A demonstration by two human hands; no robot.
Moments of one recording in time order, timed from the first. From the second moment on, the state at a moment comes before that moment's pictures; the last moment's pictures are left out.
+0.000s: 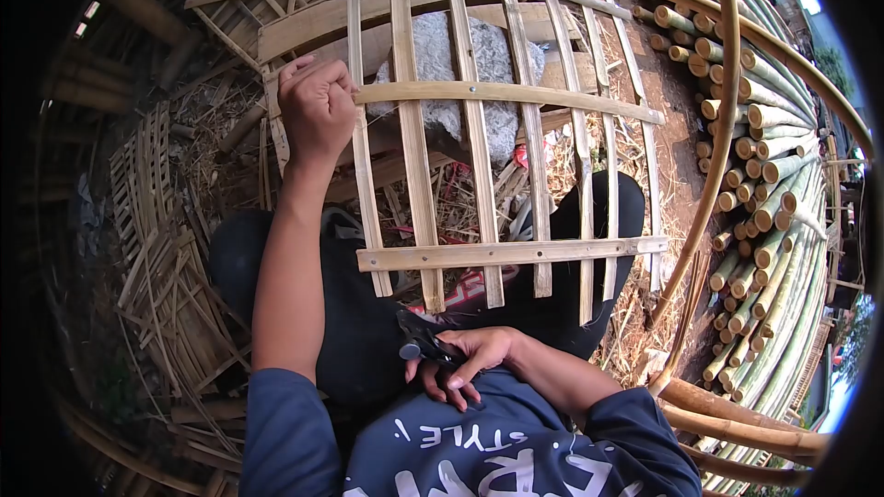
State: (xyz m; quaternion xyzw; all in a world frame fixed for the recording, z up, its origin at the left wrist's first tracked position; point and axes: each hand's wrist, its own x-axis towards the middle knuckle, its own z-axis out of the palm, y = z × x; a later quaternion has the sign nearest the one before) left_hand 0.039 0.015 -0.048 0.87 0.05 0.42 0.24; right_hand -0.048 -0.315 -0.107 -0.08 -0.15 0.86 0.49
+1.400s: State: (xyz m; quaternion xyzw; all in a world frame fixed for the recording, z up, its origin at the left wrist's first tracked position) left_hand 0.043 0.006 -0.052 0.95 0.08 0.25 0.16; right_hand -0.048 -0.312 -0.107 -0.08 -0.16 0.86 0.48
